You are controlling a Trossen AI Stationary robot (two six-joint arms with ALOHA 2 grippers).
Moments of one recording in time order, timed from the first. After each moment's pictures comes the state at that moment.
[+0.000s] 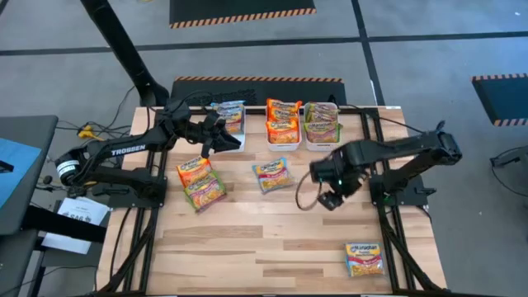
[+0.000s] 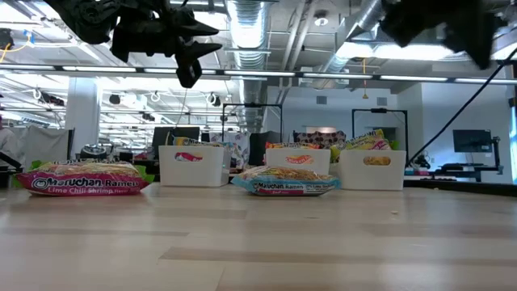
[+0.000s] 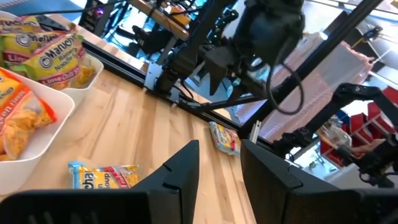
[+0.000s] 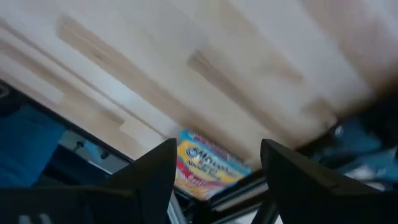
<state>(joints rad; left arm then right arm) 0.59 1.16 0.65 0.50 0.79 -0.59 0.11 1.43 1.28 -1.42 -0.32 0.99</state>
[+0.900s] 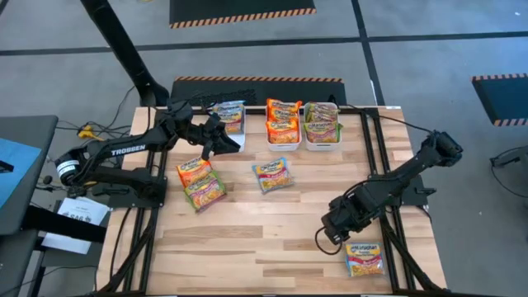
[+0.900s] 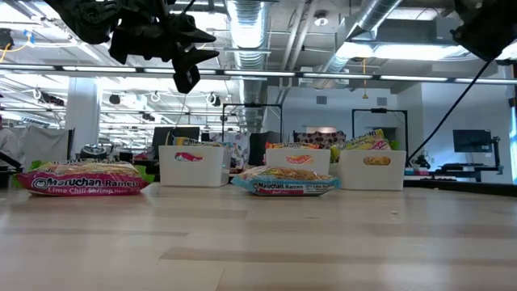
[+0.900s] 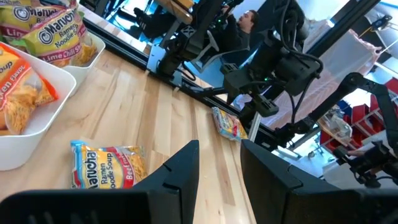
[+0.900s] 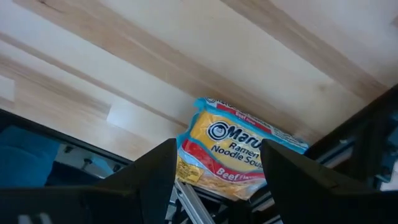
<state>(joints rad) 0.59 1.16 0.65 0.41 0.81 -0.55 0.54 1.43 1.04 -1.06 -0.32 1.60</state>
